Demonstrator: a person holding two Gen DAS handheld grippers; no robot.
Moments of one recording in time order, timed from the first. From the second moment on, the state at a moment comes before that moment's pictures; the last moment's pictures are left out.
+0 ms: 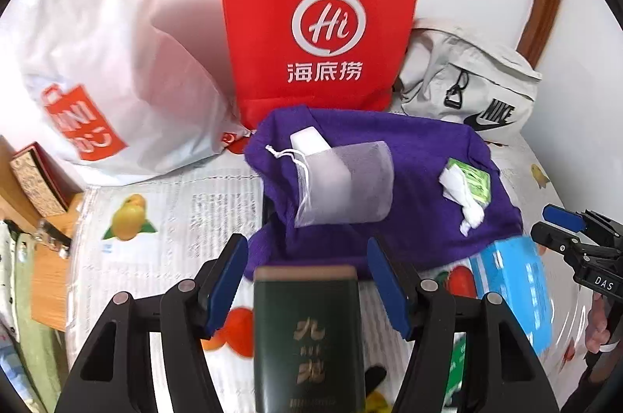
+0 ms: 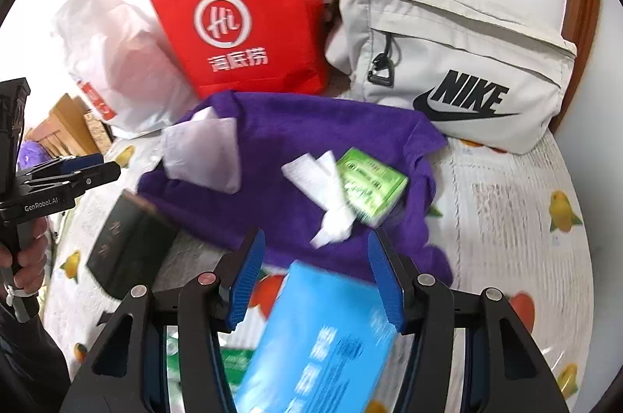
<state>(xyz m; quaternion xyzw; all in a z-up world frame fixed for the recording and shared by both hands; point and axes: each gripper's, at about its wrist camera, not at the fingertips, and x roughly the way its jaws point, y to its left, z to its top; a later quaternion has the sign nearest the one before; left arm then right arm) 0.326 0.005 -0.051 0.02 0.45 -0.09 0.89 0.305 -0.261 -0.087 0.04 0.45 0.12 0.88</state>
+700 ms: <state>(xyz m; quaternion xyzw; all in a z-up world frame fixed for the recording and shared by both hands) 0.158 0.037 -0.082 -0.04 0.51 -0.06 0.86 0.154 -0.250 -0.071 0.06 0.43 0.16 0.89</state>
